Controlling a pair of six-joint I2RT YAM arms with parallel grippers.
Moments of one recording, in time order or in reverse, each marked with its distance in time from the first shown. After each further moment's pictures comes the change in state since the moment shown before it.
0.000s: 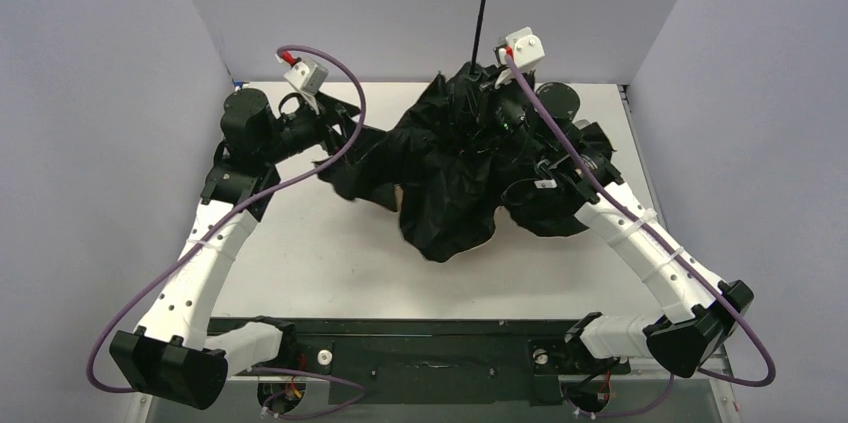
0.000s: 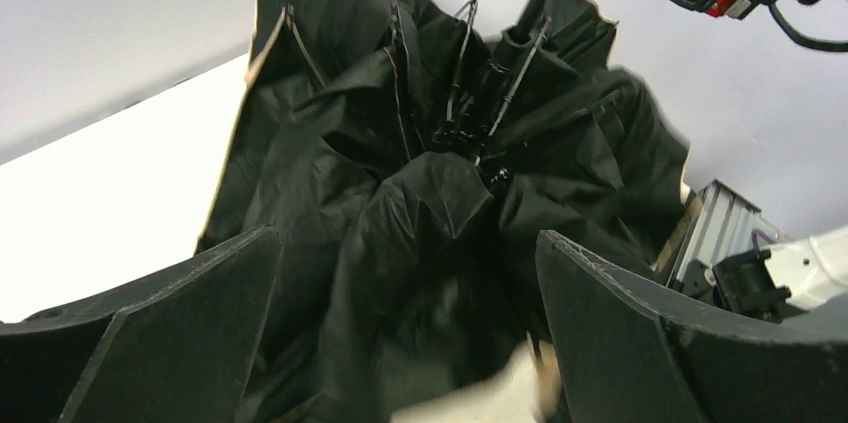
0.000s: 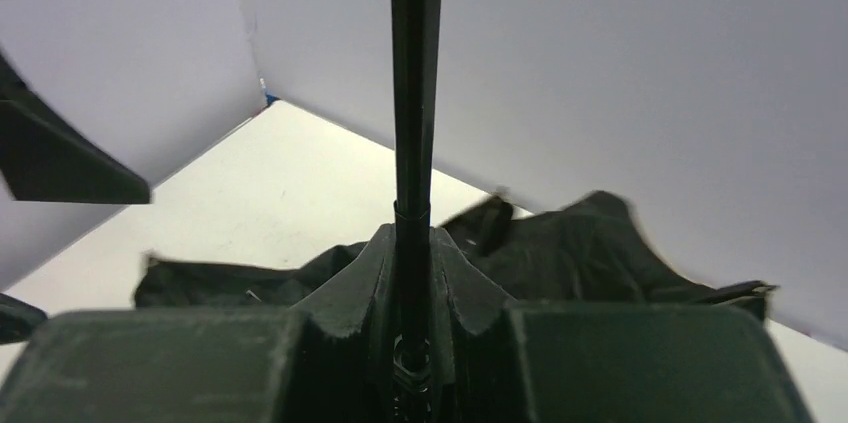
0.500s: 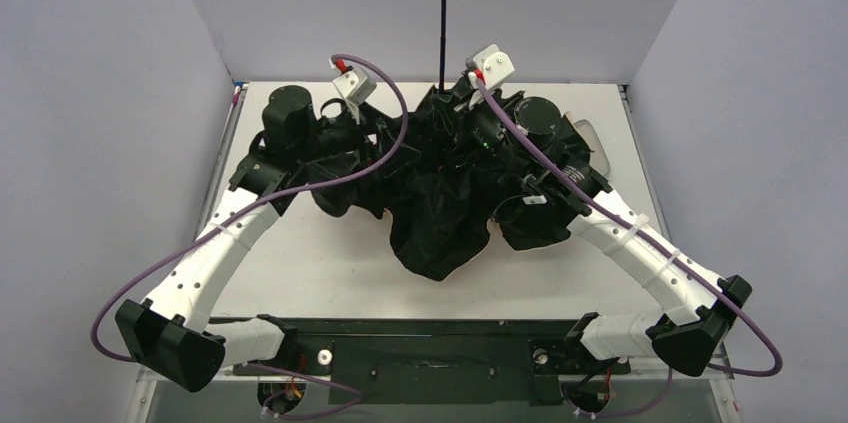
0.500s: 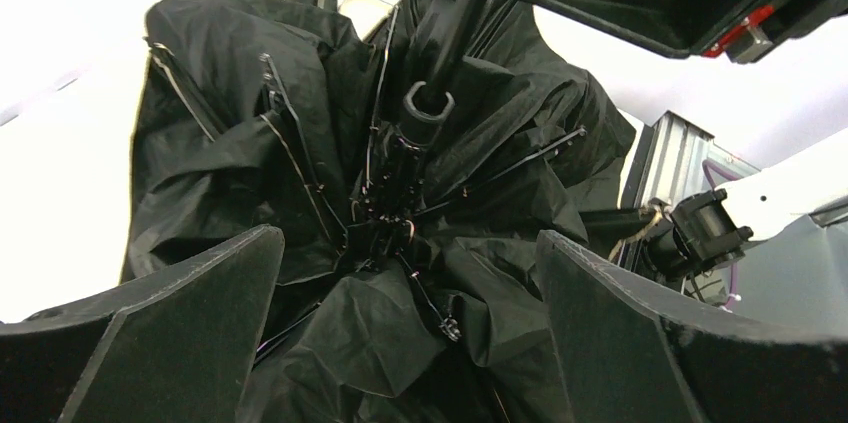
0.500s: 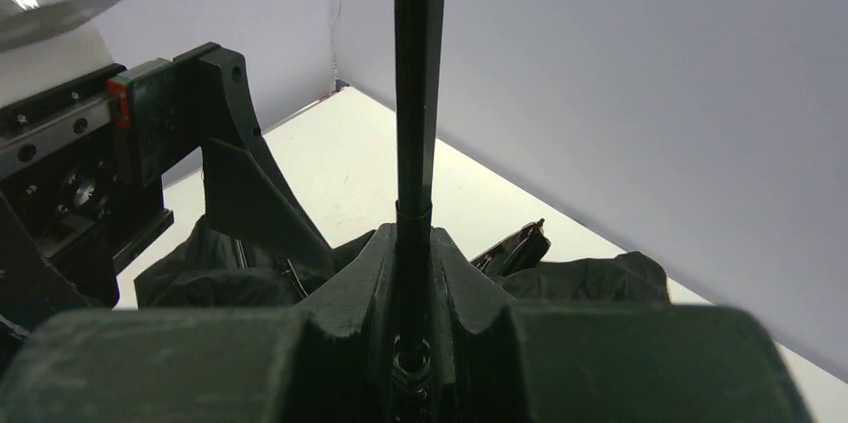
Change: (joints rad) left arm -0.202 0.089 0.054 -0.056 -0.016 0.090; right arm 0.135 -0.005 -0.002 -0.001 -0.024 -0.060
